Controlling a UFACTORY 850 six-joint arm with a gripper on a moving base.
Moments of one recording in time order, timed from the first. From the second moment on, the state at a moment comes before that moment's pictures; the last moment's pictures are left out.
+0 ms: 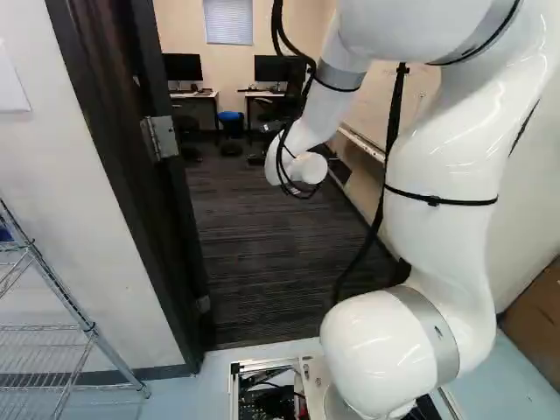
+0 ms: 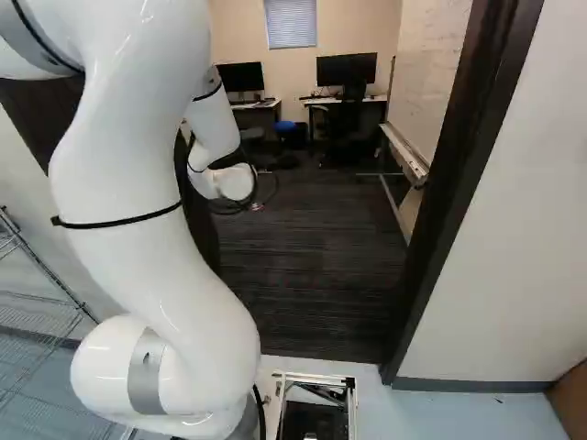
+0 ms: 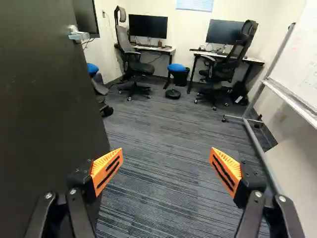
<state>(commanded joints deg) 6.4 -13.7 -39.5 -7.8 48.8 0.0</state>
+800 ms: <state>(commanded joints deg) 1.1 -3.8 -28.5 -4.4 48.8 0.0</state>
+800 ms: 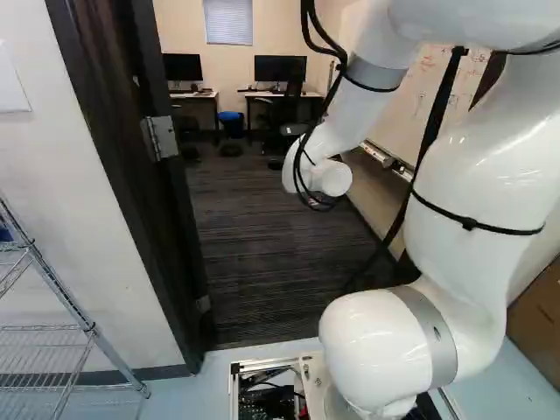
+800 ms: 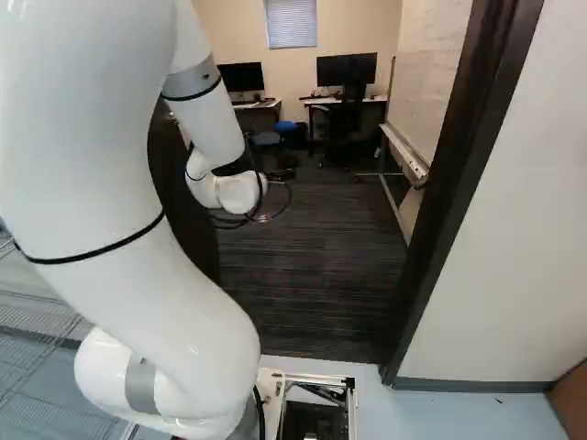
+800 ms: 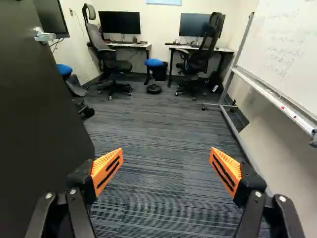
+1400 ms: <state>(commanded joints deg) -0.7 0.0 -24.5 -4.3 48.9 0.0</state>
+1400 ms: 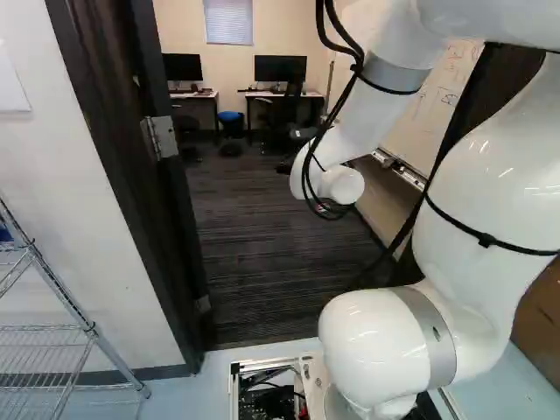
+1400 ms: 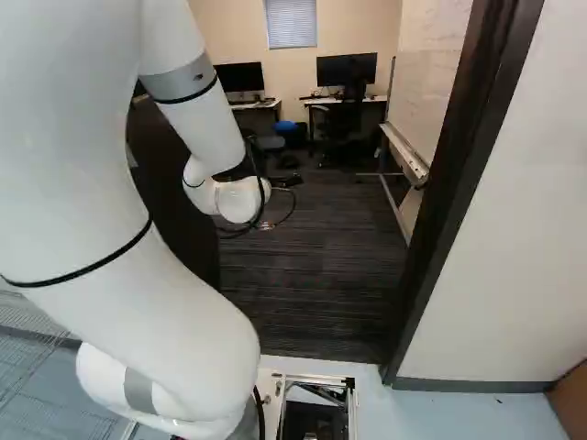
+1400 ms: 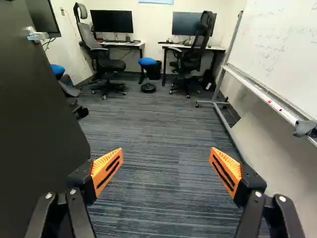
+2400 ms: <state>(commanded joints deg) -0.3 9.5 -12.9 -1.7 49.5 0.0</state>
